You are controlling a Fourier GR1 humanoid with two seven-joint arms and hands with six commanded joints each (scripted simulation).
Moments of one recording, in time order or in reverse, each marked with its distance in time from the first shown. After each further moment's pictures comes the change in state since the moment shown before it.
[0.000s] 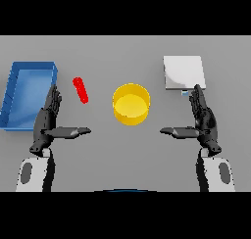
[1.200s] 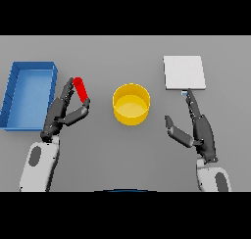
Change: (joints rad) left arm -0.169 0.050 -0.055 0.171 -0.134 -0.019 0.052; right arm 0.102 -0.040 0.134 -0.134 0.218 -0.032 -0.102
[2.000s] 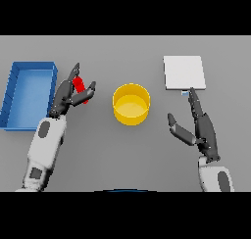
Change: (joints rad) left arm -0.297 0.005 0.098 0.407 -0.003 0.015 -0.098; right arm -0.013 -0.006 -0.020 0.006 -0.025 0.007 0.026
